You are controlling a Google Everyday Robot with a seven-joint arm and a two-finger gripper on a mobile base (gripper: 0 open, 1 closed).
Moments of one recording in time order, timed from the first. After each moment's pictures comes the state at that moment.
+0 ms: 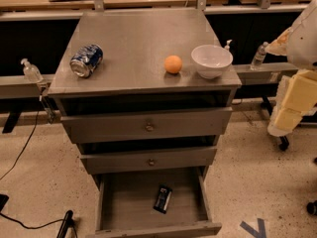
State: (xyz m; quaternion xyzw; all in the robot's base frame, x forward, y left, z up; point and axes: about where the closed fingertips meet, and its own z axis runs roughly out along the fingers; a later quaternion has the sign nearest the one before) arm 0.438 -0.216 0.977 -0.60 0.78 -0.04 0.16
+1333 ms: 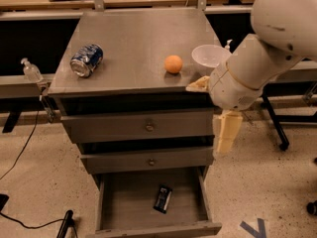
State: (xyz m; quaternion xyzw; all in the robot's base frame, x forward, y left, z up) arm 0.472 -0.114 0.857 -0.76 0.61 0.08 0.18
